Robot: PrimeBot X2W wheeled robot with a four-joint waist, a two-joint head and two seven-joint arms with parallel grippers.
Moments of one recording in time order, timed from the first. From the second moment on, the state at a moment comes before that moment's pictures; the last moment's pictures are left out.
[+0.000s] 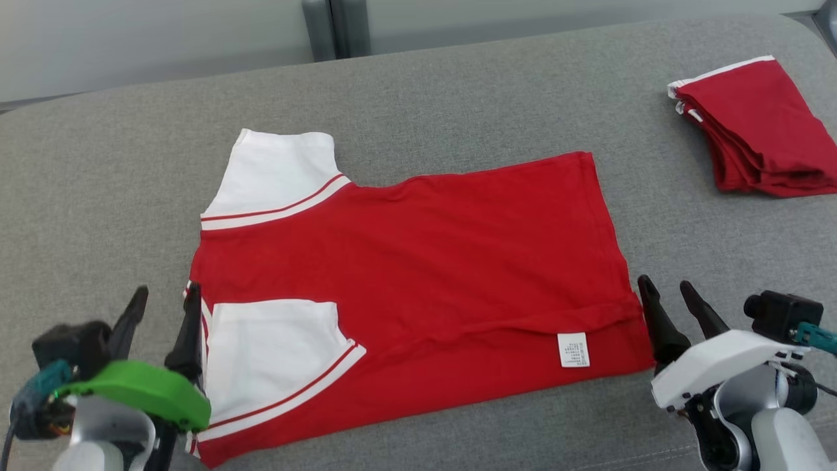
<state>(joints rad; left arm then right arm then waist) -0.03 0.26 -0.06 0.04 -0.47 -0.03 0.05 -0.04 -0.05 -0.08 0.06 0.43 0.13 0.15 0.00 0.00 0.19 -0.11</state>
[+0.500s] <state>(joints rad) -0.66 0.32 -0.17 0.46 -0.36 -0.05 0.21 -0.28 -0.08 0.10 0.04 0.42 0.13 0.13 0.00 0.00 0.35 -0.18</state>
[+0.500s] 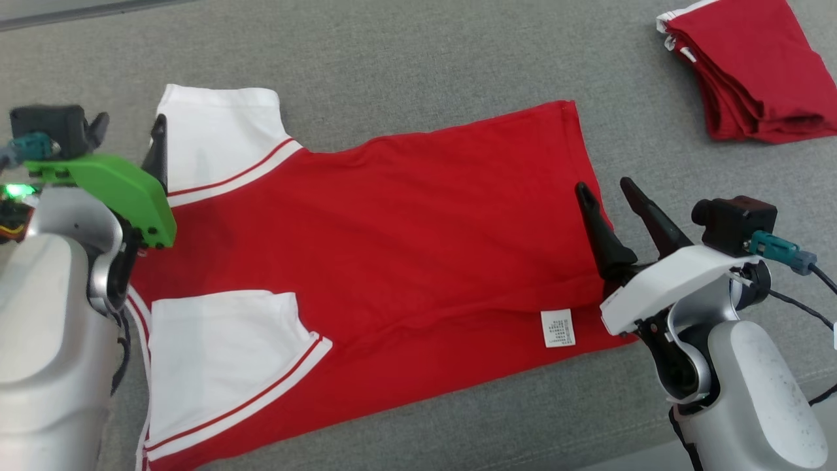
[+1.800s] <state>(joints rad) -0.92 0.27 -0.25 0.68 -0.35 -0.09 0.05 -0.62 -0.29 0.21 0.33 0.31 0.13 0.11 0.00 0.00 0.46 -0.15</state>
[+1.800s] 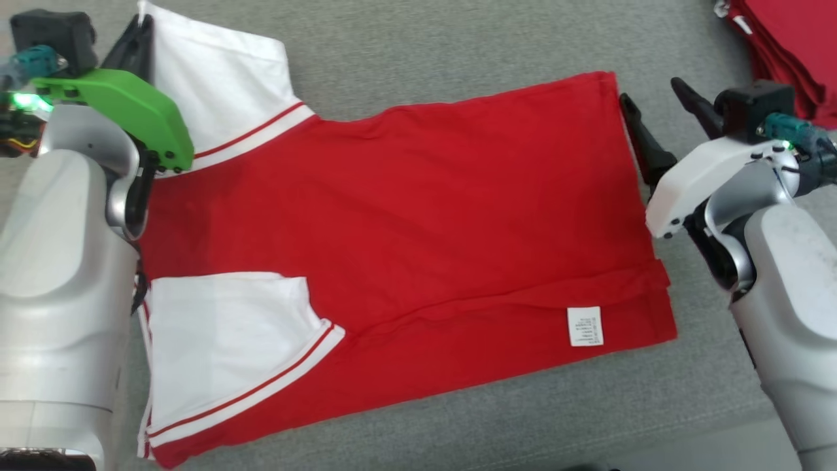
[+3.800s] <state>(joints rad) 0.02 0.22 -0.24 0.03 -0.56 0.05 -0.07 -0.20 -0.29 0.17 0.28 0.42 0.13 -0.02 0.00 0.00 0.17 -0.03</state>
